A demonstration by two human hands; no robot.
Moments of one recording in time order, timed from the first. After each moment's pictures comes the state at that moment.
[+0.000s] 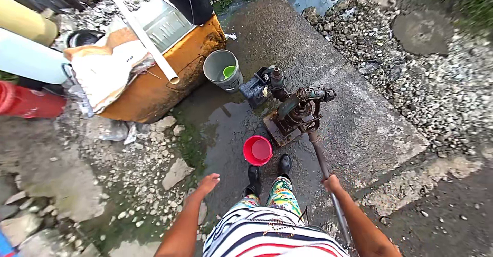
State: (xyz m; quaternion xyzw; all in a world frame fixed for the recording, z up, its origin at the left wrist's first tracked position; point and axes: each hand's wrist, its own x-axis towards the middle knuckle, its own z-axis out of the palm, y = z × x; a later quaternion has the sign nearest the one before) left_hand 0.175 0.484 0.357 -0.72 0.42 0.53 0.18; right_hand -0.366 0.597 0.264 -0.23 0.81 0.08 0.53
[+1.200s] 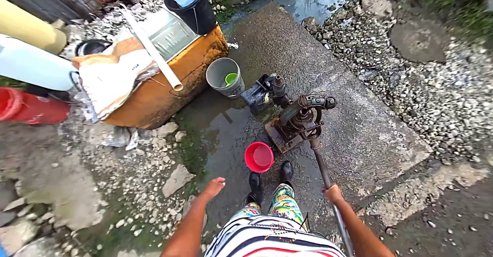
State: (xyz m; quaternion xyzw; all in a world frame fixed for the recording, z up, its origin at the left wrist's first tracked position) left_hand 0.158 0.473 0.357 -0.70 0.44 0.54 0.18; right_hand -0.360 0.605 0.265 -0.24 0.82 0.06 0.52
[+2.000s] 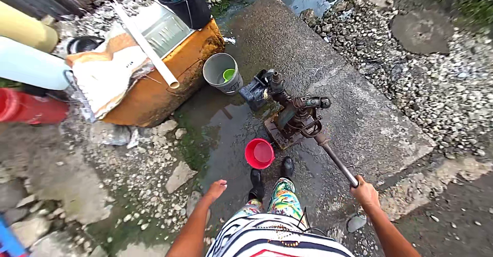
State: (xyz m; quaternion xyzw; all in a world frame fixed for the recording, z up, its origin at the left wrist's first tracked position) left_hand 0.158 0.493 0.337 -0.70 0.41 0.54 0.20; right_hand -0.419 0.604 0.347 -0.35 0.86 0.17 0.34
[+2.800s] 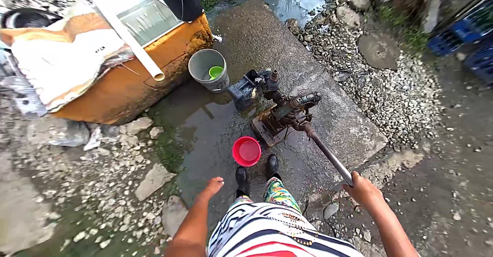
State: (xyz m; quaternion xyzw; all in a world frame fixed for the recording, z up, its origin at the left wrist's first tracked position) left_hand 0.168 0.500 0.302 -0.66 0.44 0.58 0.20; right_hand -0.315 0.562 0.568 -0.33 0.84 0.25 0.36
